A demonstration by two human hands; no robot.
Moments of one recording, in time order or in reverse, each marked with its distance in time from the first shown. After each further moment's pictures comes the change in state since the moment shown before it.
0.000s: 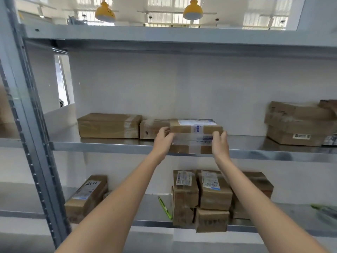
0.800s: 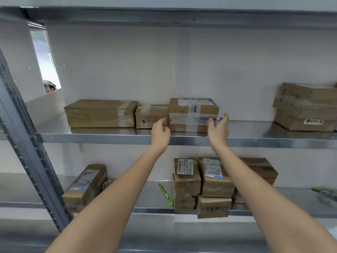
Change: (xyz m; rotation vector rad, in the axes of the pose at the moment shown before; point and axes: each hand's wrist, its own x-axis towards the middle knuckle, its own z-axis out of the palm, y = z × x) left_hand 0.034 -0.037 0.008 0.216 0.152 0.039; right_hand 0.044 0.033 0.029 -0.171 0.081 0.033
